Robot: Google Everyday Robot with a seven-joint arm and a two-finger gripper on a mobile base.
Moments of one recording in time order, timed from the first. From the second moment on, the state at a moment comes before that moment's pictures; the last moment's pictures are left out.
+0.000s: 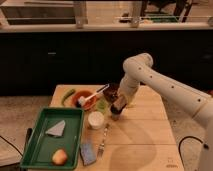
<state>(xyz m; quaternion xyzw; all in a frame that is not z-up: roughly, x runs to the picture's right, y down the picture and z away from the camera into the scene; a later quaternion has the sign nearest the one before) 0.103 0.043 0.795 -0.26 -0.18 -0.35 0.88</state>
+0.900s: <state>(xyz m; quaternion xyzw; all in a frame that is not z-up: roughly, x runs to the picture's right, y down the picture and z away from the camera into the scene) 0.082 0.067 0.810 -0.30 -0.22 -0.40 0.83</state>
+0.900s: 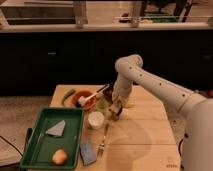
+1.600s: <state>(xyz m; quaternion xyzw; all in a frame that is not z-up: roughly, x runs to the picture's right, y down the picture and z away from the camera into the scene) 0.072 0.076 0.817 -0.32 -0.25 -0.41 0.81</state>
